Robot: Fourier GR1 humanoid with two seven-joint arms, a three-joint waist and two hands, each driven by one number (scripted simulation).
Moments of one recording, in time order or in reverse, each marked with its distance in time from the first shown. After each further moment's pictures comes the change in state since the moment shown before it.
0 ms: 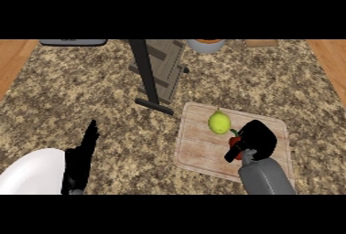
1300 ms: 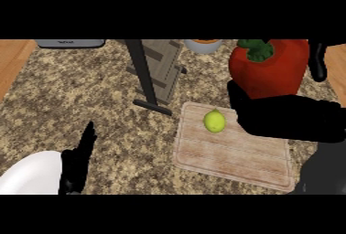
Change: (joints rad) left arm 0.026 -0.003 0.015 -0.035 -0.012 -0.003 0.033; right arm -0.731 -0.034 -0.152 -0.744 -0.303 0.492 -0.030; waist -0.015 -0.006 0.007
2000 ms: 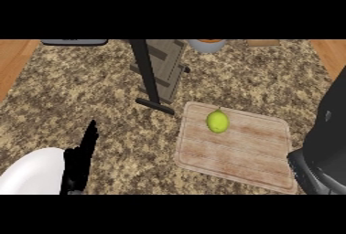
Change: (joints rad) left arm -0.011 -0.009 -0.001 0.003 -0.012 -0.009 -0.002; right arm -0.495 -0.053 -0.203 0.441 0.054 0.072 -0.012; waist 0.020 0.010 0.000
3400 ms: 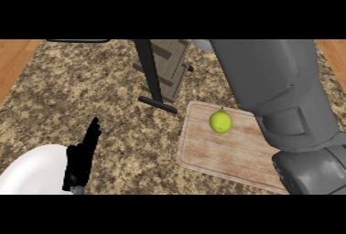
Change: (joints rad) left arm -0.034 -0.022 0.030 0.048 -0.018 -0.042 -0.029; right arm -0.145 0.068 -0.081 0.899 0.160 -0.516 -0.241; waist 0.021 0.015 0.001
